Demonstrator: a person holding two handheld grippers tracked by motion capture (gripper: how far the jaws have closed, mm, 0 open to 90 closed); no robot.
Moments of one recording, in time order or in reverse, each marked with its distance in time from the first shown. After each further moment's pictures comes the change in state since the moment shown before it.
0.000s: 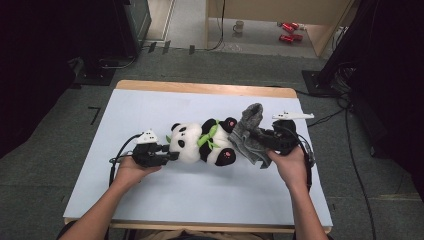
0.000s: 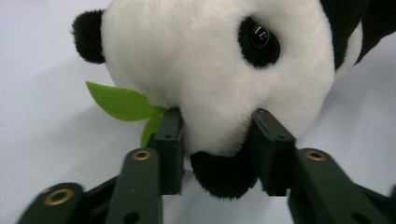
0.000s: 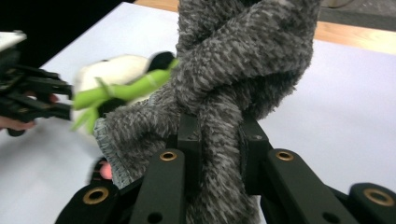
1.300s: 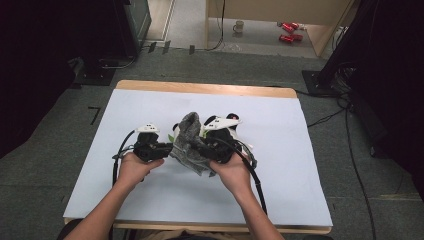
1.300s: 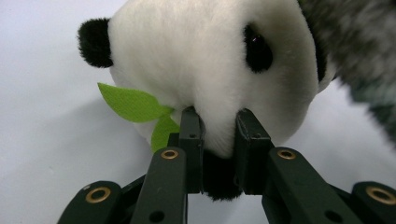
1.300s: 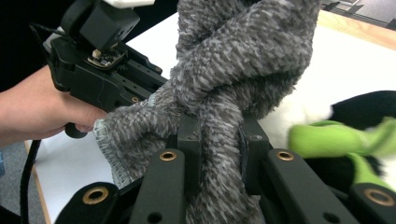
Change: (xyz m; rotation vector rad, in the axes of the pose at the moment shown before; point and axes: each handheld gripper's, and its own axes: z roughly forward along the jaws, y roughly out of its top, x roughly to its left) left arm -0.007 0.024 -0.007 0.035 -0.025 -0.146; right arm 0.125 0.006 0.087 0.046 0.153 -0.185
